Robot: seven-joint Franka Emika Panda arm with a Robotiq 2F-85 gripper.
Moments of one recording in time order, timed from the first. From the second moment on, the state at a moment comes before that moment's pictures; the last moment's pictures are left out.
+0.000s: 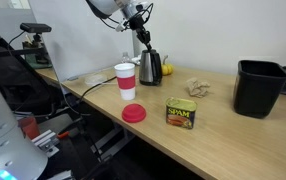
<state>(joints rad) 0.25 0.23 0.08 -2.00 -0.60 2.46 1.00</state>
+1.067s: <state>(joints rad) 0.25 0.20 0.07 -2.05 -0.60 2.47 1.14</state>
